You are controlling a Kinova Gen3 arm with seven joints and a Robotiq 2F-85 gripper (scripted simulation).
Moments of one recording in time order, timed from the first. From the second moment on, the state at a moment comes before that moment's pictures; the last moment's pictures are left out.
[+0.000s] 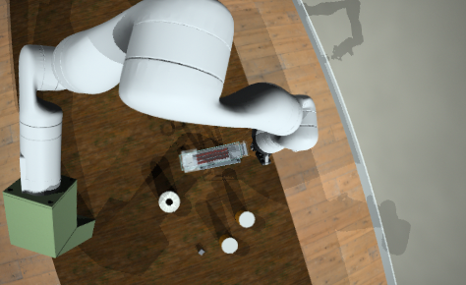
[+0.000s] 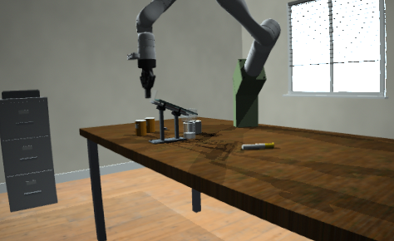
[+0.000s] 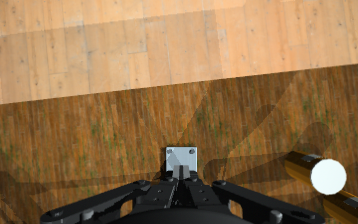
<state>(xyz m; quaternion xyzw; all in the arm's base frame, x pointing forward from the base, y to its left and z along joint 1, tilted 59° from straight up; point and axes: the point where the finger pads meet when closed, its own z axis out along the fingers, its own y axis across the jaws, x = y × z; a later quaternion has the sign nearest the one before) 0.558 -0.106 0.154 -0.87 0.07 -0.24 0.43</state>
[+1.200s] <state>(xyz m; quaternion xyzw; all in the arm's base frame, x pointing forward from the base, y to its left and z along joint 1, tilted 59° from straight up) 0.562 -0.112 0.159 -0.87 0.07 -0.24 0.43</state>
